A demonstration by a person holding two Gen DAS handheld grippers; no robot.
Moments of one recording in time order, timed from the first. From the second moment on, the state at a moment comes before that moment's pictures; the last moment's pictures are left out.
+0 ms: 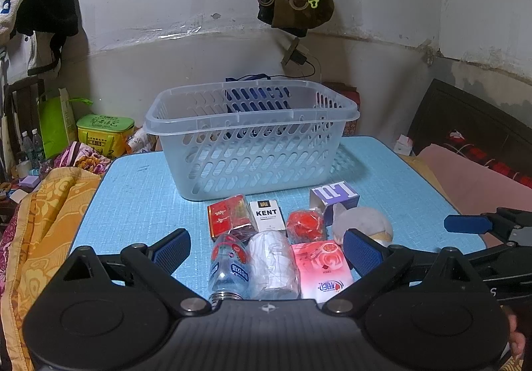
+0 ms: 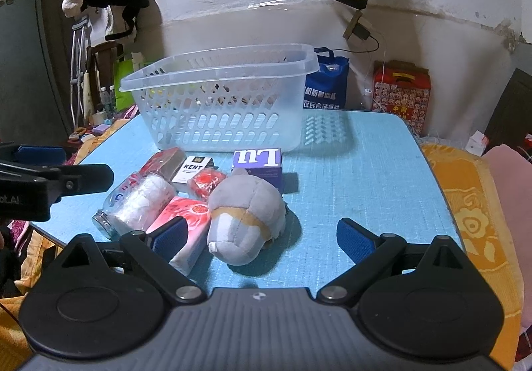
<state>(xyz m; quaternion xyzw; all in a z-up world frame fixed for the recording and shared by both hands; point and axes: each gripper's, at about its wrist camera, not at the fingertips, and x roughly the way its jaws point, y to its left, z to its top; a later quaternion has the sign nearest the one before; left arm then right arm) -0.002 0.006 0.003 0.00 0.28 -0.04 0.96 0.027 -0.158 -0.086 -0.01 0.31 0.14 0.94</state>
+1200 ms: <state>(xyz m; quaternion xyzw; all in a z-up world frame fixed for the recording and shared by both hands) 0.027 0.055 -0.013 -0.01 0.26 -0.05 0.96 0.025 -0.179 -0.094 0.01 0.27 0.12 0.95</state>
